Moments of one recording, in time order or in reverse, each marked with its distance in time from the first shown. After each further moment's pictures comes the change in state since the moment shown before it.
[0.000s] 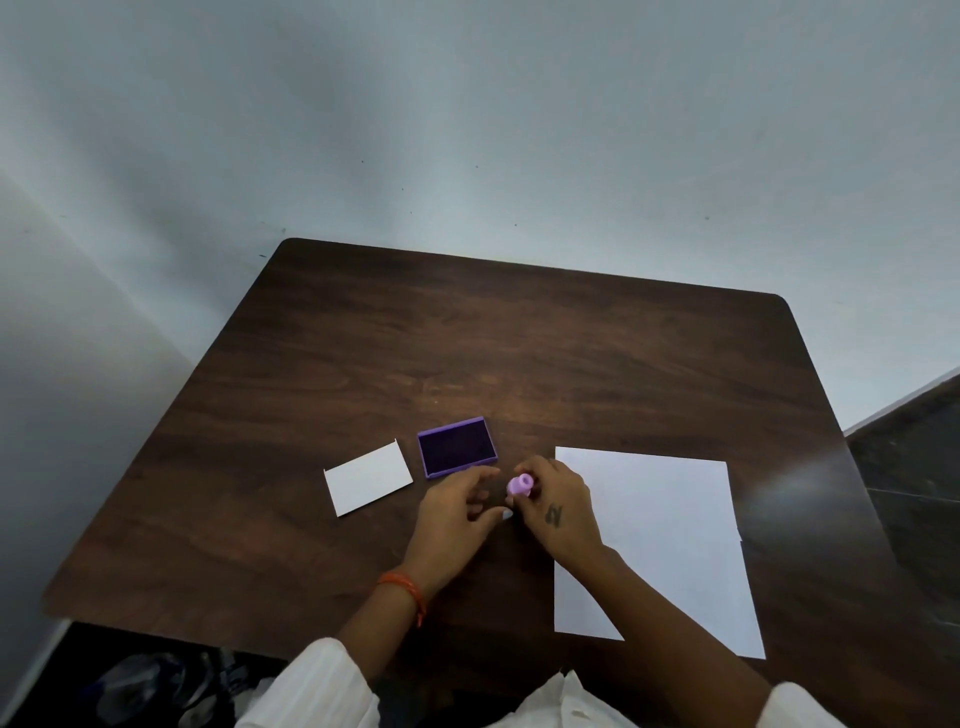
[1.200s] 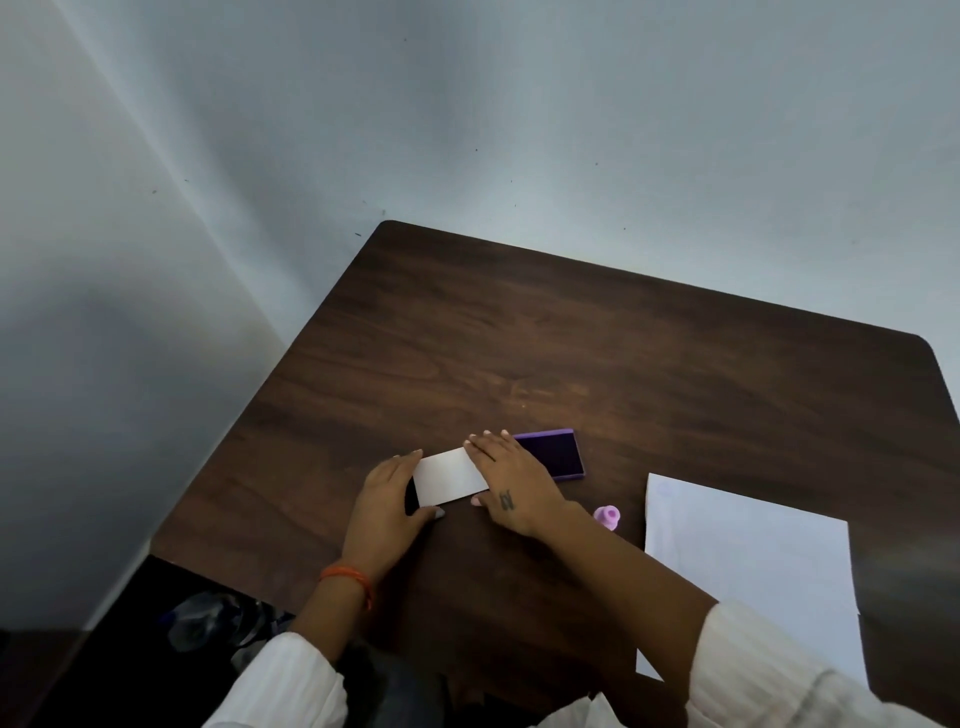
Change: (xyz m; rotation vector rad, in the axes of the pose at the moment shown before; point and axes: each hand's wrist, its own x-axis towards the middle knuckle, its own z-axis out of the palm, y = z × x) left_hand -0.011 -0.106 -0.105 0.330 0.194 -0.188; right_hand 0.035 -0.083 0.090 -0.685 -0.638 -0.599
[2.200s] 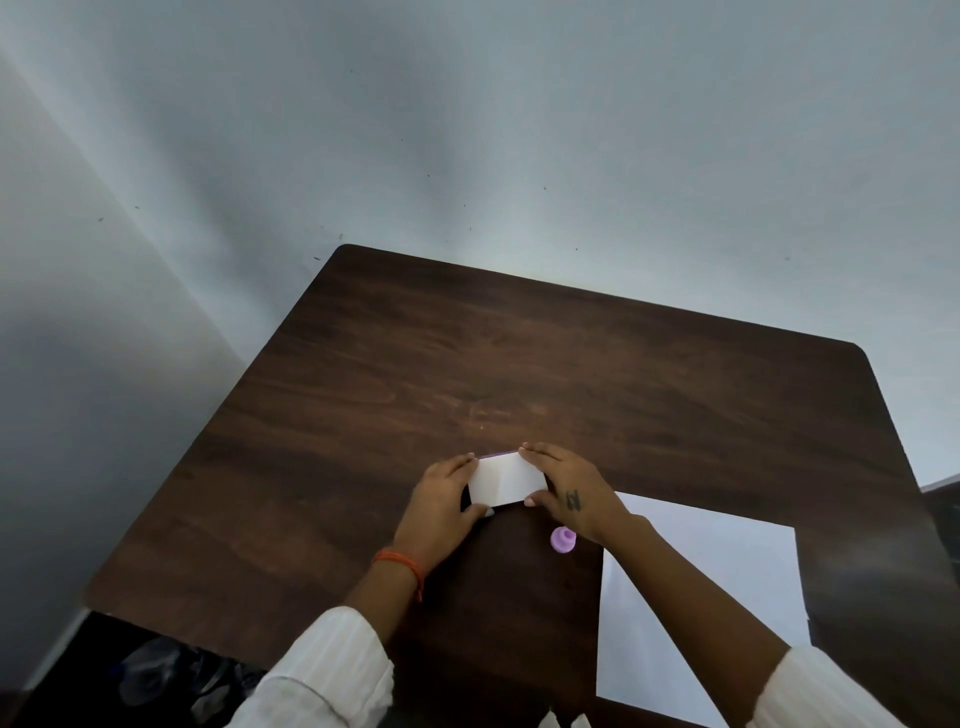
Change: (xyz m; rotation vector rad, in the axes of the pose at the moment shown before) left_hand 0.036 0.084 0.044 0.040 -0.135 0.203; right_hand -0.053 0.094 -0.026 0.236 0.108 0.225
